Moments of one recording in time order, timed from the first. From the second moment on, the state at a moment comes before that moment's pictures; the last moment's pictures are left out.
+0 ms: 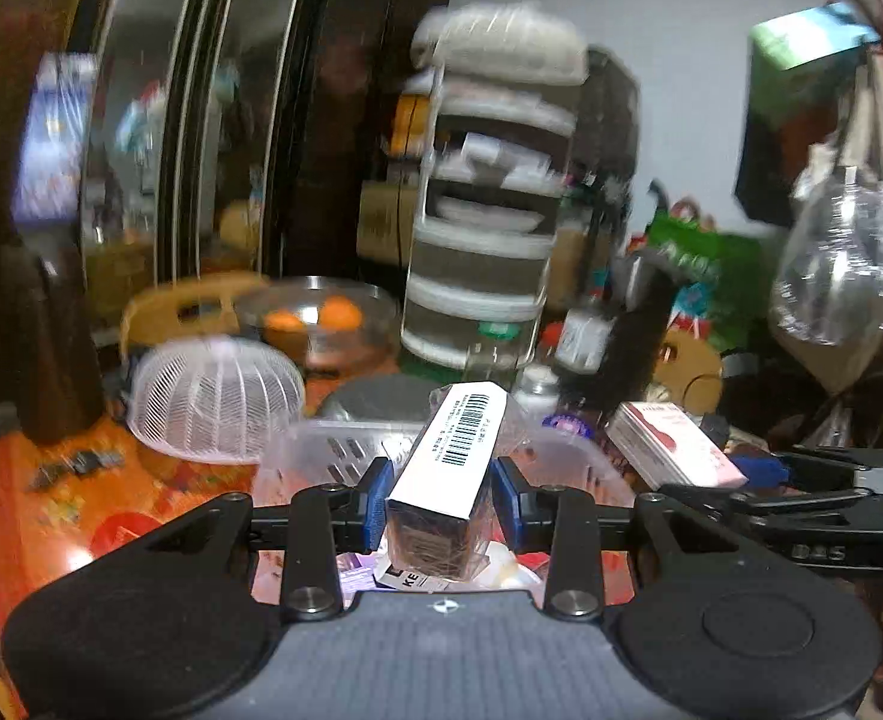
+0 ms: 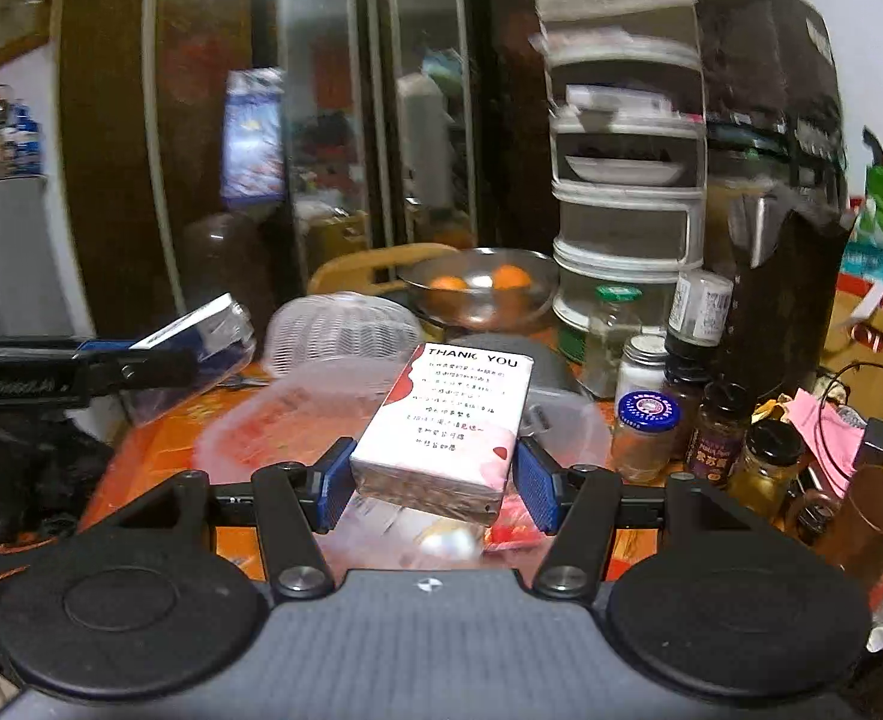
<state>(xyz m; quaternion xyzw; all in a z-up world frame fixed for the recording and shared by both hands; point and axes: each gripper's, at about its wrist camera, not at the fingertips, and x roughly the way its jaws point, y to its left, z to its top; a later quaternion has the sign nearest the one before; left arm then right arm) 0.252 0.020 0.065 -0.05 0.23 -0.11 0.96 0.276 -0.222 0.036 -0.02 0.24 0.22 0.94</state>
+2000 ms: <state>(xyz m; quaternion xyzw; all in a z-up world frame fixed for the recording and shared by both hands) 0.035 0.006 0.031 -0.06 0.19 -0.08 0.98 0.049 -0.255 0.019 0.04 0.20 0.16 0.97</state>
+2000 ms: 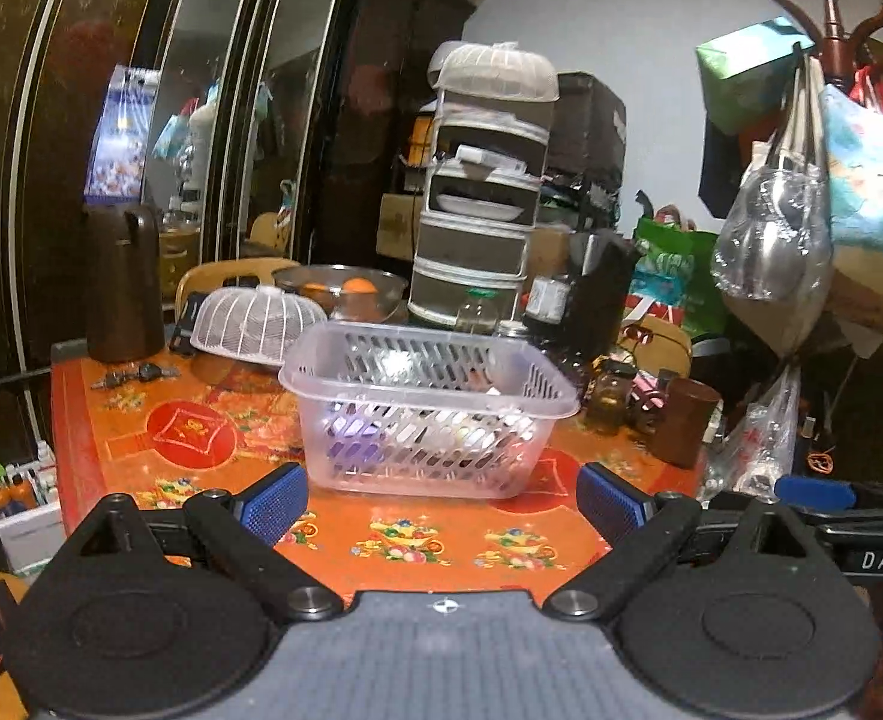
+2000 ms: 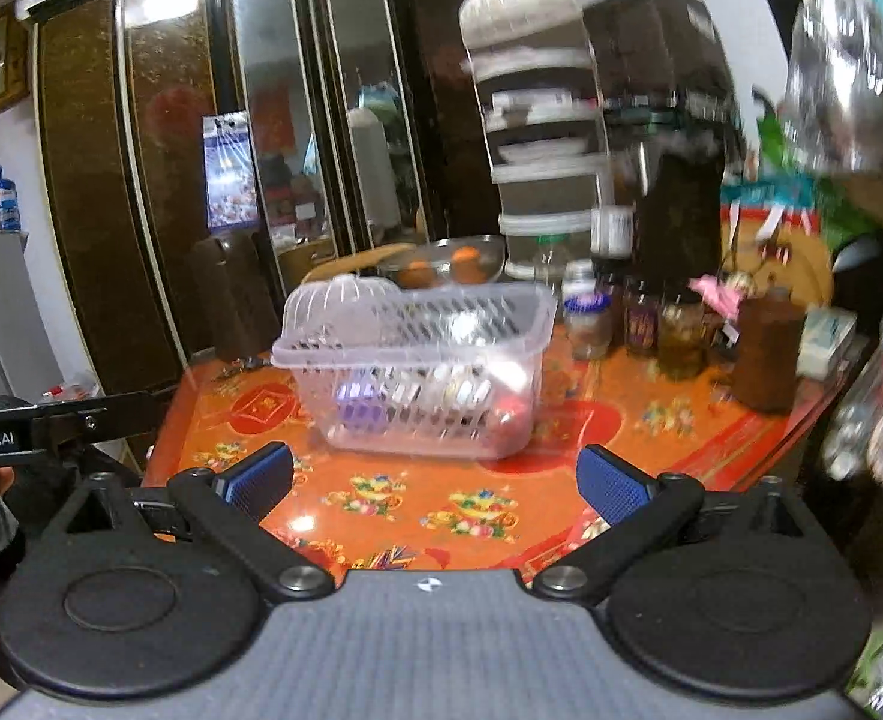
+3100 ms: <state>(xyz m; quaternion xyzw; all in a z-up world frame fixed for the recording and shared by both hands) 0.055 -0.007 0.032 -0.04 0.22 -0.07 0.97 0.084 -0.261 0.023 0.04 0.24 0.14 0.96</state>
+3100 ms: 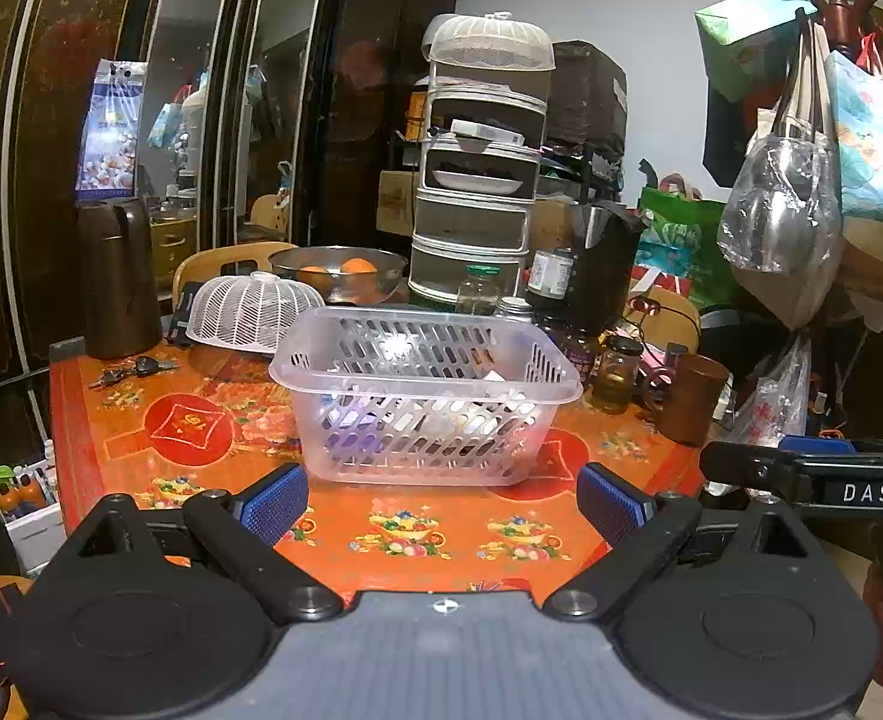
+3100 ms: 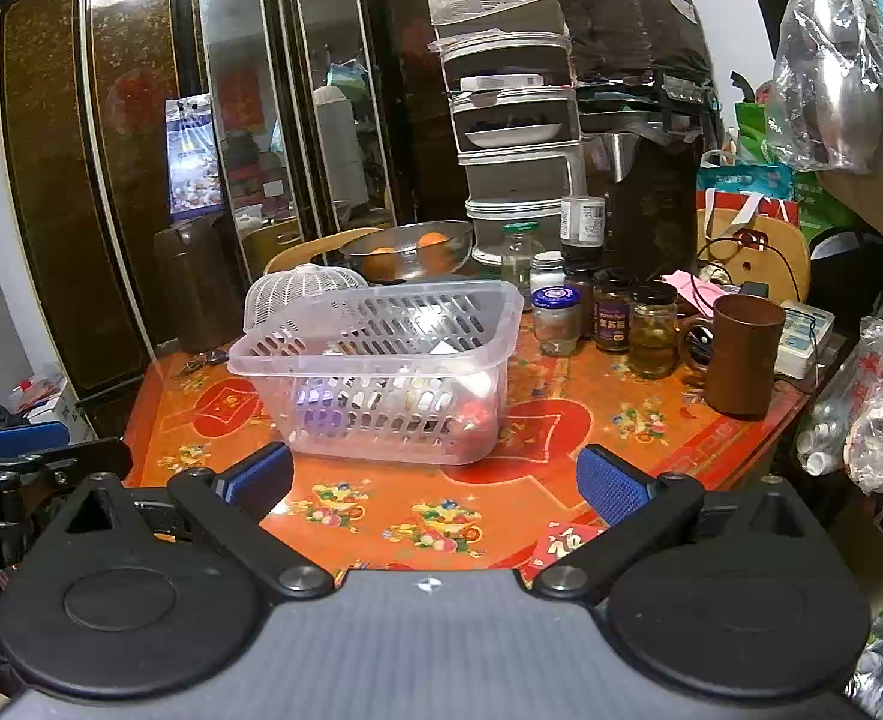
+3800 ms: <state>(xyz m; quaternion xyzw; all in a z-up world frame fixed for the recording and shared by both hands) 0.052 -0.010 0.036 -0.03 0.22 -0.06 0.97 0.082 -0.261 0.024 0.02 0.24 0.14 0.96</state>
